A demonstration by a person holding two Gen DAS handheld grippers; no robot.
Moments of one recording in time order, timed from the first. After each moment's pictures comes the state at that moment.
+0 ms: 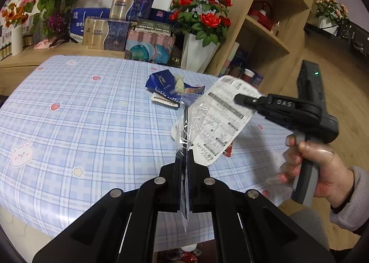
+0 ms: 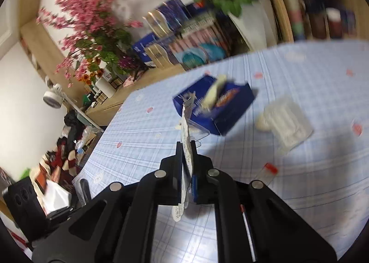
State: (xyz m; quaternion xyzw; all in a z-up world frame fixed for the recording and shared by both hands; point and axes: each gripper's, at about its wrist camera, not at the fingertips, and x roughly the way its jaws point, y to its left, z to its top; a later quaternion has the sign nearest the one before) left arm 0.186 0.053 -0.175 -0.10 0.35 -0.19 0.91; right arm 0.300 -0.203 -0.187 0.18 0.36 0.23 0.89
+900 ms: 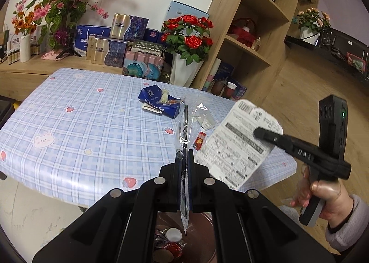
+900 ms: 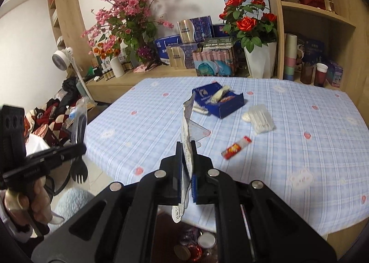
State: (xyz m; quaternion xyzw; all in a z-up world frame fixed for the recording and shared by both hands) left arm 0.077 0.056 -0.115 -0.11 0.31 -0.20 0.92; right arm 0.125 -0.203 -0.130 0.04 0.32 0.22 0.92
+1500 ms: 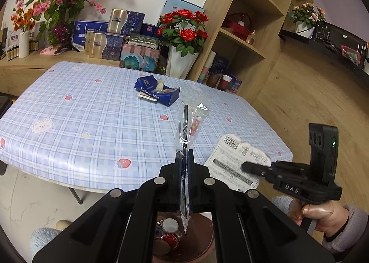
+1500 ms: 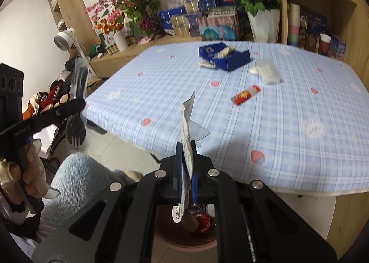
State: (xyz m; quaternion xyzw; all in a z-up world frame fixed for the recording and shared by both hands) left arm 0.046 0.050 -0.131 -0.11 0.32 -0.21 0.92; right arm 0.079 -0.195 -0.188 0.04 0.39 0.24 0.89
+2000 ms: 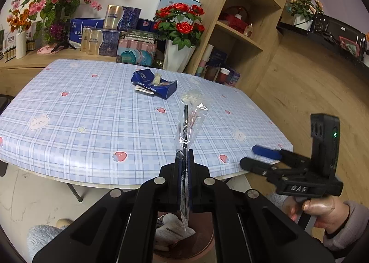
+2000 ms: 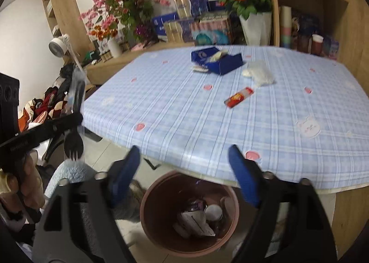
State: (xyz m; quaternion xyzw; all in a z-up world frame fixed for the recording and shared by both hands) left arm 0.042 0.038 -0.141 -0.10 0.33 -0.22 0.91; right arm 0.075 -0.201 -0.188 0.04 0.36 0.21 0.91
